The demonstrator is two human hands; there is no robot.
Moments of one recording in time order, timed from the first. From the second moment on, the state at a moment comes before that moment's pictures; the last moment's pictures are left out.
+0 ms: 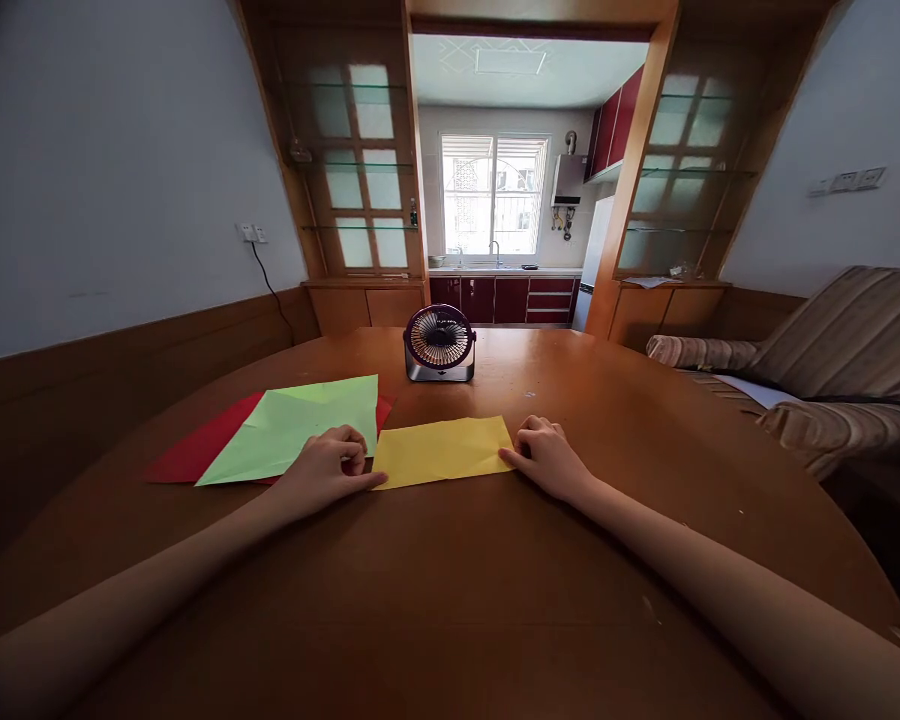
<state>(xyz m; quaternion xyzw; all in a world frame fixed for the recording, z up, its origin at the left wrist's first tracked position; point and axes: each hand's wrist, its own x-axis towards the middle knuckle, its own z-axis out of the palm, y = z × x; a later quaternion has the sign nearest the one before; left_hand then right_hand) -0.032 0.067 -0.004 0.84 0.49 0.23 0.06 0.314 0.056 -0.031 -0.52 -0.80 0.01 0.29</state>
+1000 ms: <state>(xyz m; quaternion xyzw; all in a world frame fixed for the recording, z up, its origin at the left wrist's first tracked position) 0.079 0.077 -0.028 0.92 0.38 0.05 0.04 0.285 0.055 -0.039 -0.45 -0.86 0.05 0.23</state>
